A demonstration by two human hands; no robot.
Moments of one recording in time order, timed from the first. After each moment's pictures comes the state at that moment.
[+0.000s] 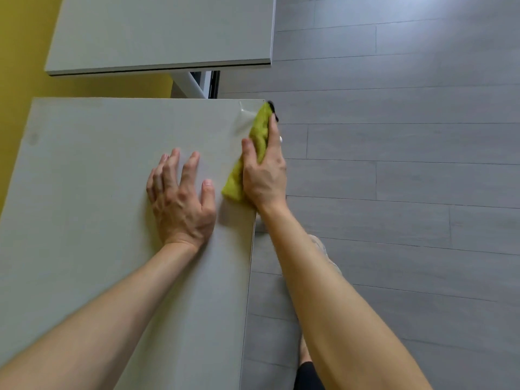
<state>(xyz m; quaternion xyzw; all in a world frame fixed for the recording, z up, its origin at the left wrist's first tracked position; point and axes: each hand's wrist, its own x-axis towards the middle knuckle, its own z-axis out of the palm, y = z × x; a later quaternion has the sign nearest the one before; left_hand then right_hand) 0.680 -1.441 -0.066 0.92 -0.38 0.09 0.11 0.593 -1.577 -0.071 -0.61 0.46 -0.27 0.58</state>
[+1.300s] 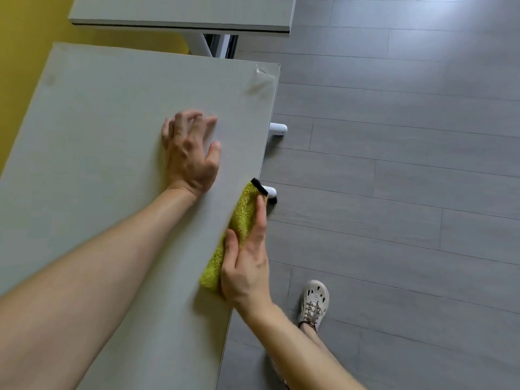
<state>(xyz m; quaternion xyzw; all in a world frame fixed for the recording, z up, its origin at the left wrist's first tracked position) 0.679 -1.435 -0.050 0.89 -0.41 0.02 0.19 0.470 -1.384 -0.065 -0.64 0.41 -0.25 0.60</state>
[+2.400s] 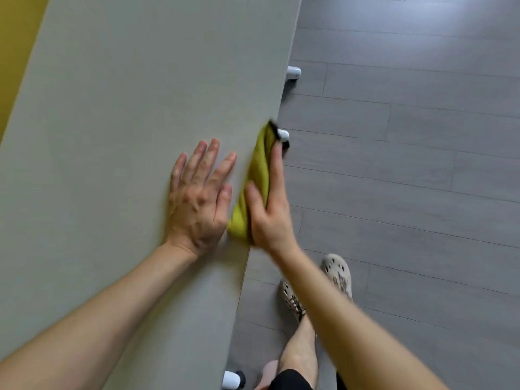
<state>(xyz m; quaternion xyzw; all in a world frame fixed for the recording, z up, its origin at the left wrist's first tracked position) 0.499 -1.166 -0.065 0.85 -0.51 0.03 0.14 0.377 -1.259 -0.083 -0.64 0.34 -0.25 0.64</state>
